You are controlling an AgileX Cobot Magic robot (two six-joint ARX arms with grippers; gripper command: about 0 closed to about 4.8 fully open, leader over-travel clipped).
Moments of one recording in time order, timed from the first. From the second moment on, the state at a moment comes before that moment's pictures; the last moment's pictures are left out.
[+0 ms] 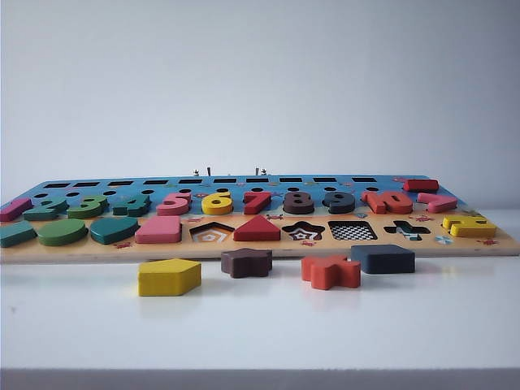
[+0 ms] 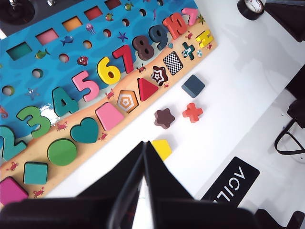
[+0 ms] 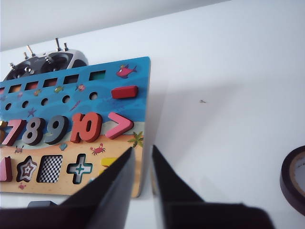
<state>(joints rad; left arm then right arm) -0.45 0.83 1.06 -1.00 0.45 0.02 0.15 0.22 0.30 -0.39 -0.14 0.24</state>
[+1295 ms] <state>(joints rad) -0.17 0.29 0.47 -0.37 0.14 0.03 0.08 0.02 0.01 -0.06 -0.13 0.11</state>
